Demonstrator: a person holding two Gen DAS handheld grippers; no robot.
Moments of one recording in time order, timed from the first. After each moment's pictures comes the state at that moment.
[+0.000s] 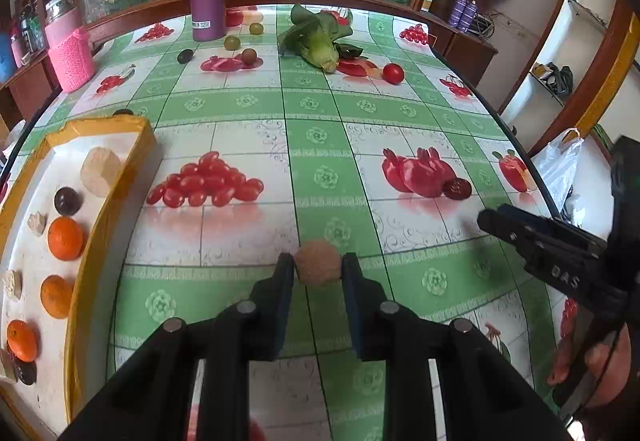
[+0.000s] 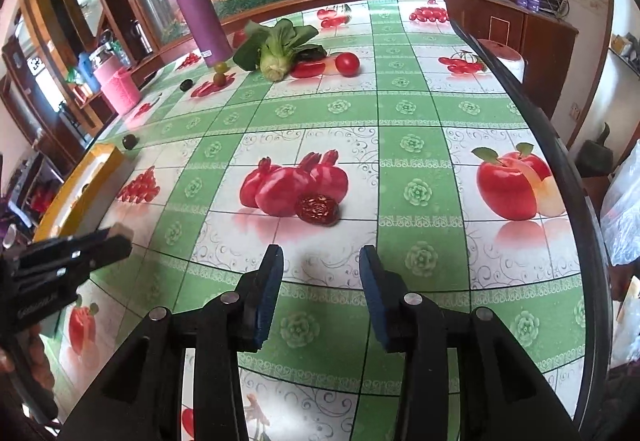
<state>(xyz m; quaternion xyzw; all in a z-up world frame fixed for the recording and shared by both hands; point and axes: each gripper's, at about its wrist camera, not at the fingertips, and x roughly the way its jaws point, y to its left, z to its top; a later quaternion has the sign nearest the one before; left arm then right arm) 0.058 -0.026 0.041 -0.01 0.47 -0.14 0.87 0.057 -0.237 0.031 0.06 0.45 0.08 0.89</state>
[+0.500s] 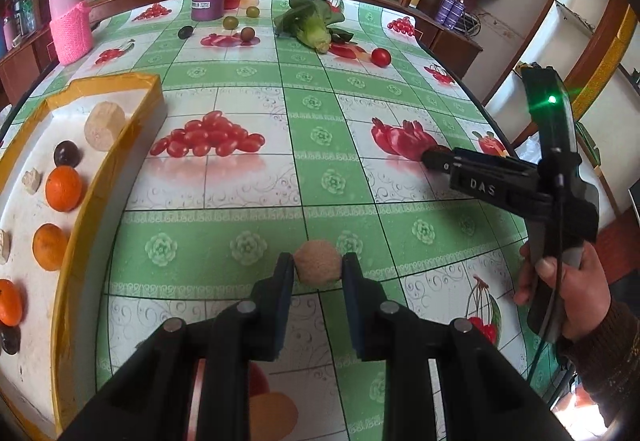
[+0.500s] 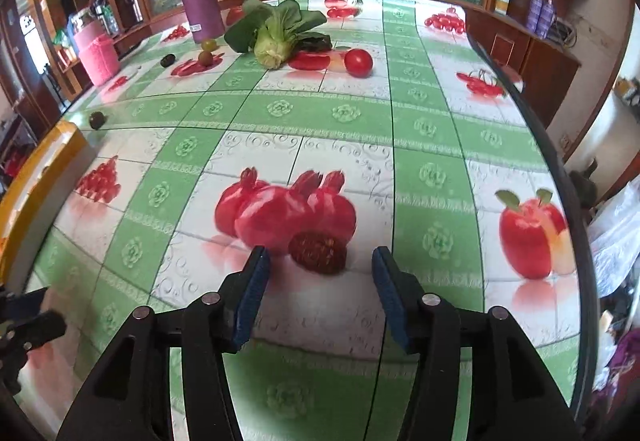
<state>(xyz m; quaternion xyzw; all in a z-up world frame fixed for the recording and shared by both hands) 0.028 -0.005 0.033 -0.04 0.48 -0.17 0.86 0.099 -0.211 0.015 -0.03 0.46 0.04 0.89</state>
